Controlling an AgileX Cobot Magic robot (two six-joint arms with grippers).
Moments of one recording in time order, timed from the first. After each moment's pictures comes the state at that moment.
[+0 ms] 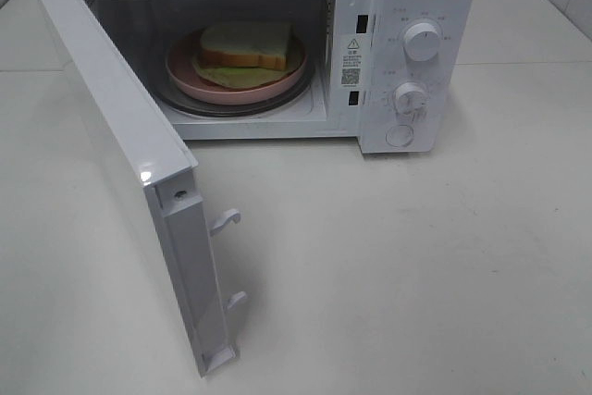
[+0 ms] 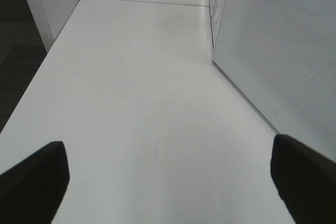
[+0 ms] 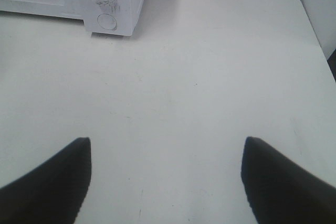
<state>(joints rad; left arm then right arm) 0.02 0.00 -0.50 0.00 1.04 -0.07 0.18 0.00 -0.50 -0.12 1.04 0.06</state>
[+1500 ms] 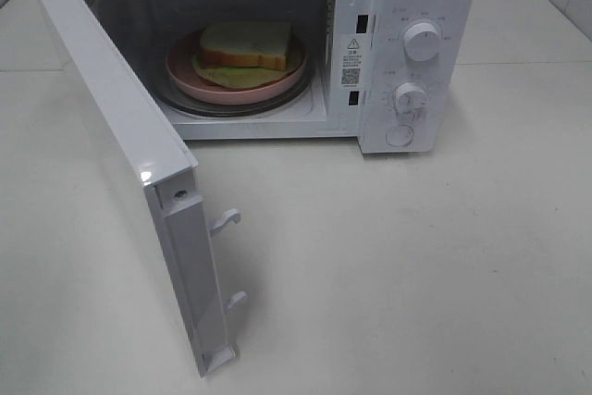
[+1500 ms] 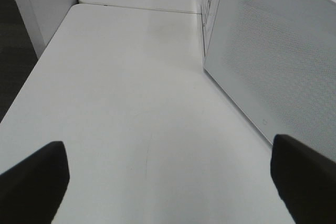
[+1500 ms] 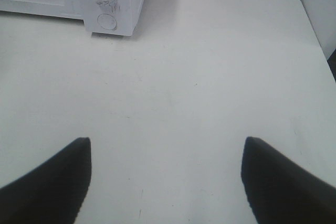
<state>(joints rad) 0.02 0.06 -0.52 -0.02 0.99 -0.07 0.18 0.00 -0.50 -0.12 1.04 0.06</state>
